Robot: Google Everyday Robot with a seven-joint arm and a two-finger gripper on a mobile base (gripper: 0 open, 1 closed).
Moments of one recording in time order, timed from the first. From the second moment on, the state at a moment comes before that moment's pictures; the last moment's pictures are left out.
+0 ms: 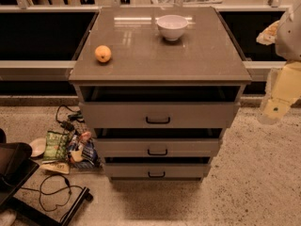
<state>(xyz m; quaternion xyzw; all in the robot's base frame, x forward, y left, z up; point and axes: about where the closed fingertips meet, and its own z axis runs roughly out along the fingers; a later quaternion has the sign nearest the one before) 0.438 -0.217 0.976 -0.60 0.78 -0.03 0.16</state>
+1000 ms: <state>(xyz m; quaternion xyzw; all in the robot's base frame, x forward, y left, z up) 0.474 -0.216 0.898 -0.64 0.76 -0.07 0.10</state>
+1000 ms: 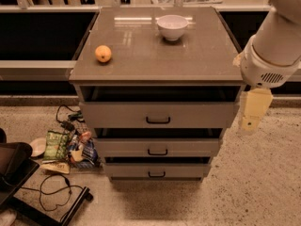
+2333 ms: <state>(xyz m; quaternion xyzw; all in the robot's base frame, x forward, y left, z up) 0.547 -0.230 0.766 -0.64 0.75 -0.07 0.10</state>
